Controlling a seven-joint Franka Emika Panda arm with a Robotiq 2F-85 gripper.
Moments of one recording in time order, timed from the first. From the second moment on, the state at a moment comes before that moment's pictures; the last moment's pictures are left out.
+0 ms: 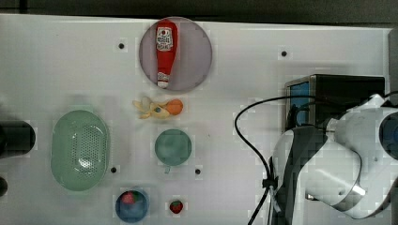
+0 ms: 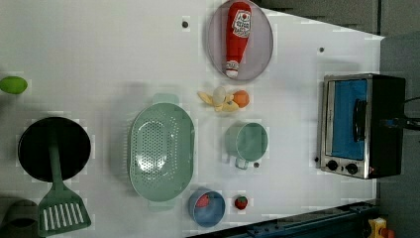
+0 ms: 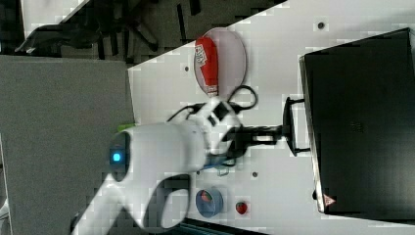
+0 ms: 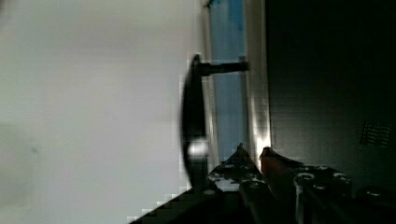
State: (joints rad) arm -0.02 0.07 -0.51 -2.12 -0.07 0.66 -1.16
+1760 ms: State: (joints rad) arm 0.12 0.27 -0.39 -2.22 -0.65 0.82 -0.60
